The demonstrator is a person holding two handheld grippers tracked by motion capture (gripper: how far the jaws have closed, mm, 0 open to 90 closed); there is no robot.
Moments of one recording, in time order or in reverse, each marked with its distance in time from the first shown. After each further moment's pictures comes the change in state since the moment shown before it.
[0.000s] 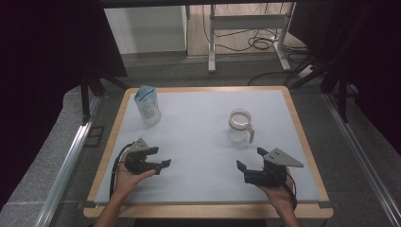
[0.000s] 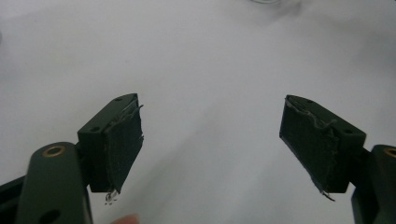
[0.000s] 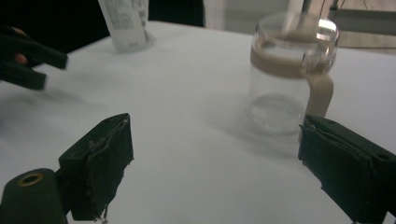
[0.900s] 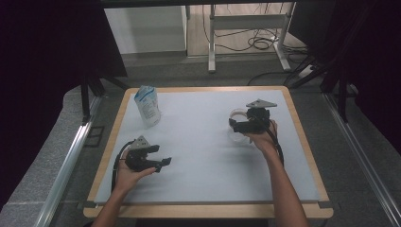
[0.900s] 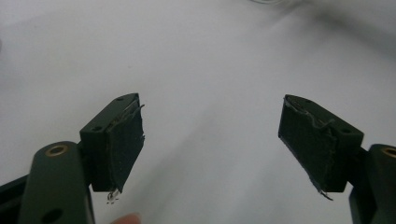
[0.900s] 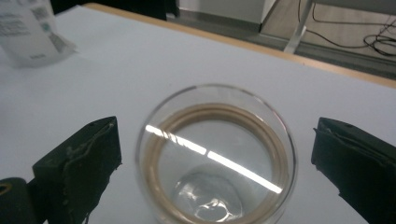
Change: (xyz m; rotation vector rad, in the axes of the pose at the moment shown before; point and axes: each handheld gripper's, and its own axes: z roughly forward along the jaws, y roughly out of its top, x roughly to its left) left arm 0.006 0.002 0.004 0.011 -0.006 0.006; right arm -0.076 0.070 0.132 0.174 -0.089 -0.007
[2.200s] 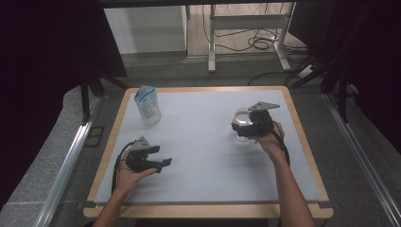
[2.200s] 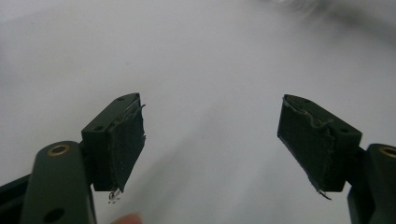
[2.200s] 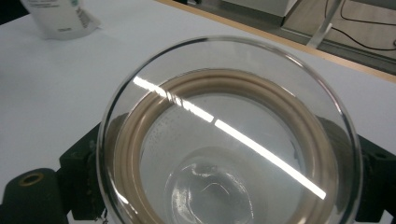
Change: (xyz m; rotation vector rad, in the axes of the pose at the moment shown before) left arm -0.001 -0.002 0.003 0.009 -0.001 0.012; right arm -0.004 -0.004 -0.014 0.043 0.088 -0.080
